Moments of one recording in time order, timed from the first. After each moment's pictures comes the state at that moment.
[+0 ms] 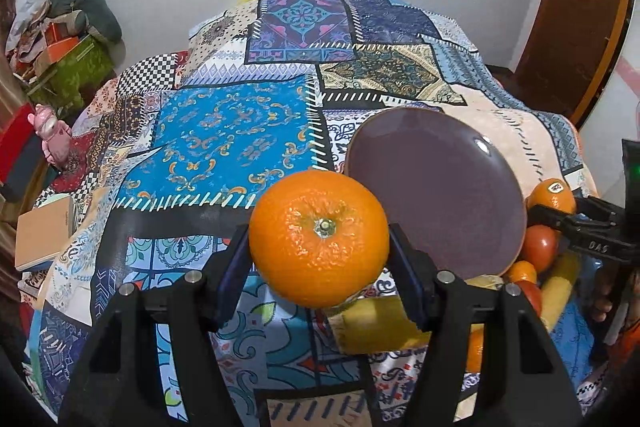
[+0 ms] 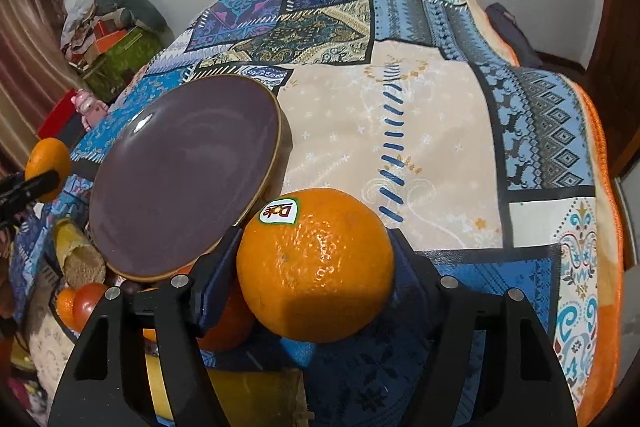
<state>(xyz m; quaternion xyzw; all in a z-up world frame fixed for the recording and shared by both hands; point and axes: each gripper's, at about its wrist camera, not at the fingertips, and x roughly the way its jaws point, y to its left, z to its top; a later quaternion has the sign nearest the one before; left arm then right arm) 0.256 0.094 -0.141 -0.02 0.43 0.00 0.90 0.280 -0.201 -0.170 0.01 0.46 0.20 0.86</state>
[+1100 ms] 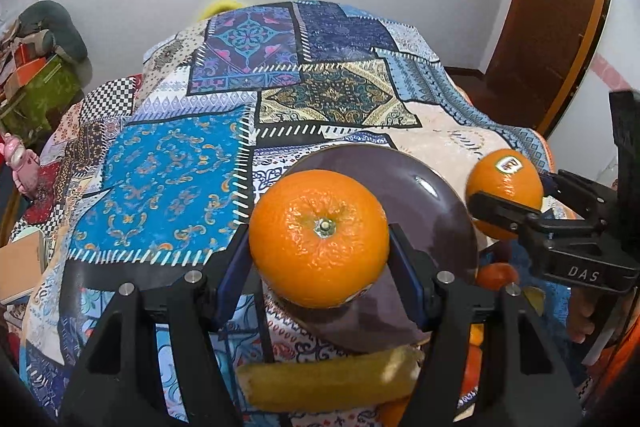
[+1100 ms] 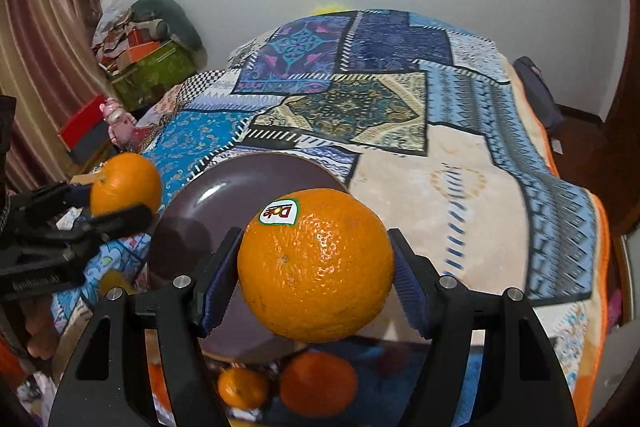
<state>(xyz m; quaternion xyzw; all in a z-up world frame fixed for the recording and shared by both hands) 0.300 0.043 -0.131 -0.02 0.42 -0.05 0.91 0.301 -0.145 -0.119 -0.02 0.40 0.25 0.88</state>
